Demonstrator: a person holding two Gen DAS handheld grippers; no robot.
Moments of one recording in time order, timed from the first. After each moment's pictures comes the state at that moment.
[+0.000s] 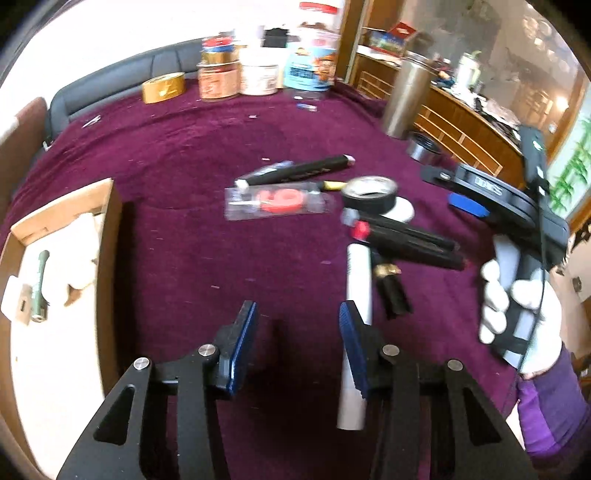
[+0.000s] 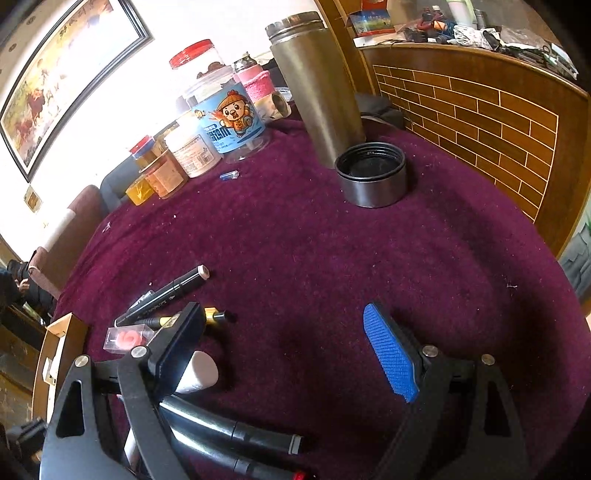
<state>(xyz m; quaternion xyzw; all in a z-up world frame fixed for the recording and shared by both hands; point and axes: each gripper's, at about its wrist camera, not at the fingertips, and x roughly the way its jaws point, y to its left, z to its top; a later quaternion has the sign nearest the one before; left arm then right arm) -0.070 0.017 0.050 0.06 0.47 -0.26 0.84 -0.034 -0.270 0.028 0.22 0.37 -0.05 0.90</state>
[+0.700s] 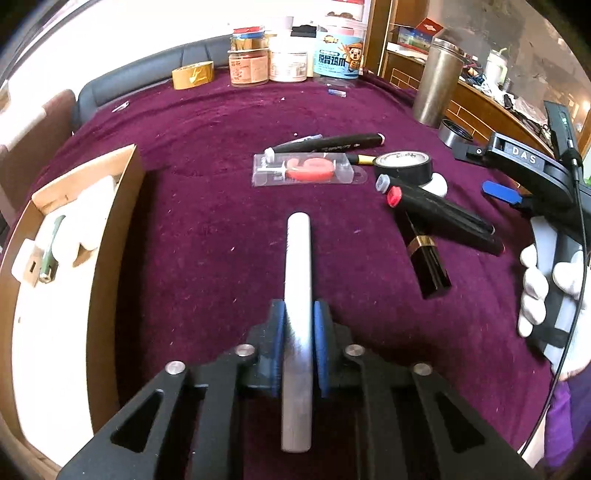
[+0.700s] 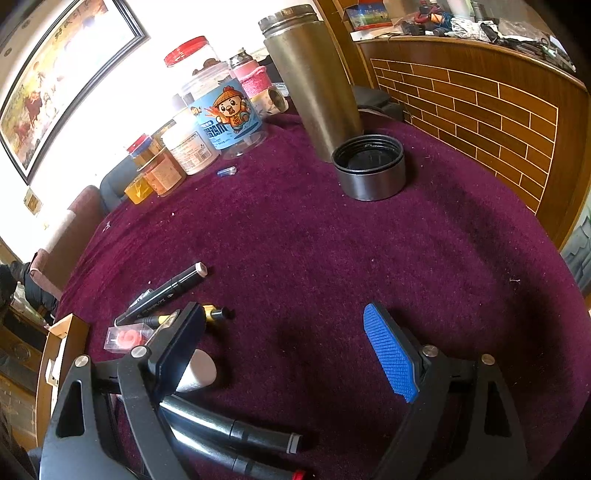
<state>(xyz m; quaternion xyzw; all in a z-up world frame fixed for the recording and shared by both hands) -0.071 0.014 0.026 0.06 0.47 -0.19 0.86 -0.032 -0.273 0.025 0.23 0.37 -0.05 0.90</state>
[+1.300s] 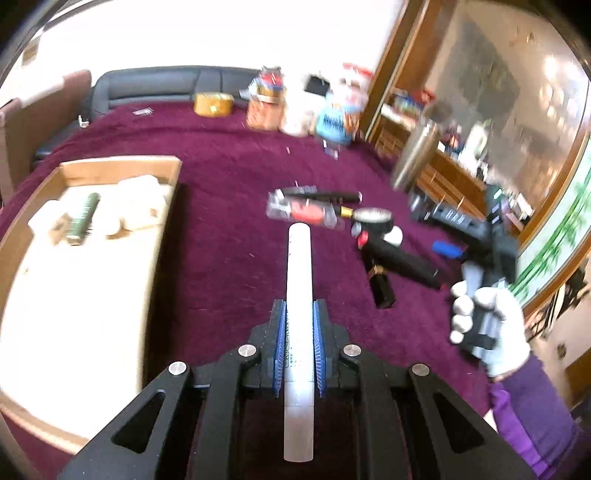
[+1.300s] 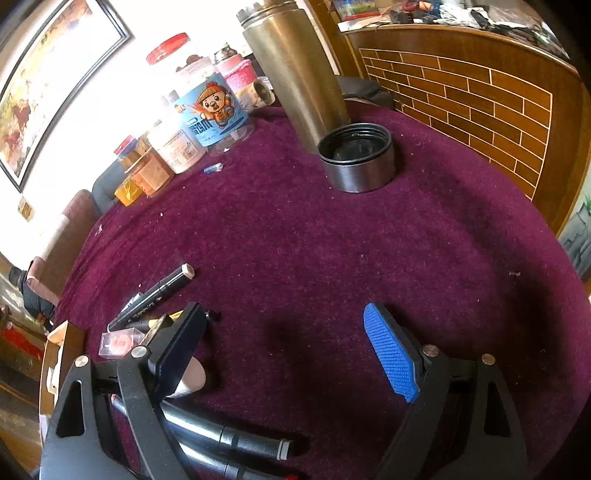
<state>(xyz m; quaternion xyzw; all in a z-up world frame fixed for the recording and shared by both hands) -0.125 0.092 0.069 -0.07 0.40 -0.22 0.89 -0.028 -0.281 0.021 0.24 0.40 -0.06 0.88</state>
